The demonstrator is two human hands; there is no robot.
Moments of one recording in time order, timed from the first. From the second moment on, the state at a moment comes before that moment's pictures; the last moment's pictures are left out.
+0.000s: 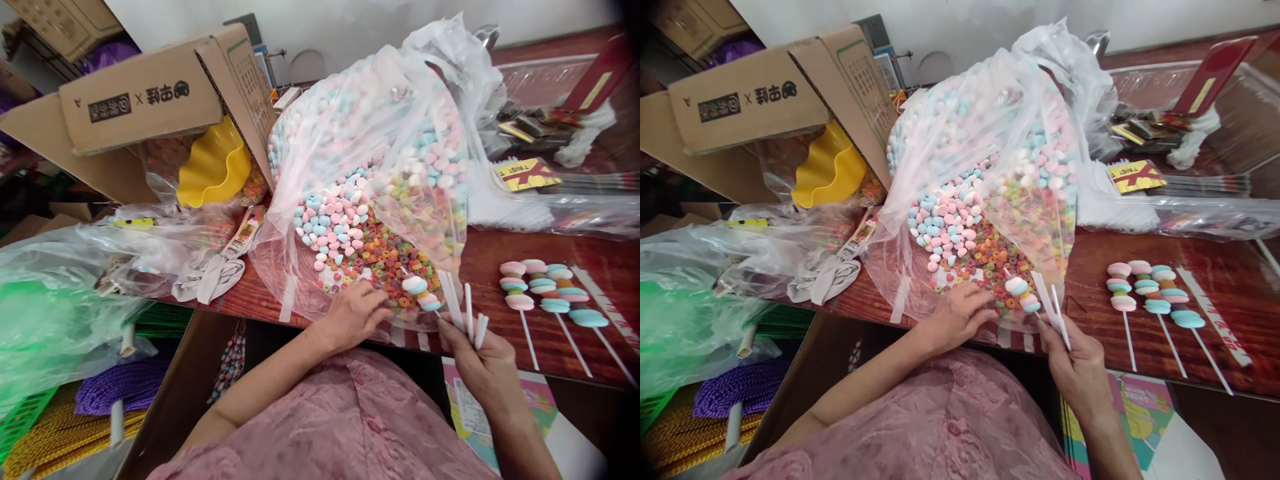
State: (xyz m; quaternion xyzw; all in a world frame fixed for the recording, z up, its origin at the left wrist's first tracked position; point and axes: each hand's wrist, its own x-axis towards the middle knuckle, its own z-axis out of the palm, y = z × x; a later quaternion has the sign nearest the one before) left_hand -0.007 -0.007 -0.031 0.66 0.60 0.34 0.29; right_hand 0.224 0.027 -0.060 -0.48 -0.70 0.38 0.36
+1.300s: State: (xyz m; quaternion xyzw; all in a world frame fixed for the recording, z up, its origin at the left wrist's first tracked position) left_hand -0.015 -0.011 -0.038 0.13 0.44 0.65 0.61; right_hand 0.175 0.007 -0.070 -0.36 -0.78 0.38 0.35
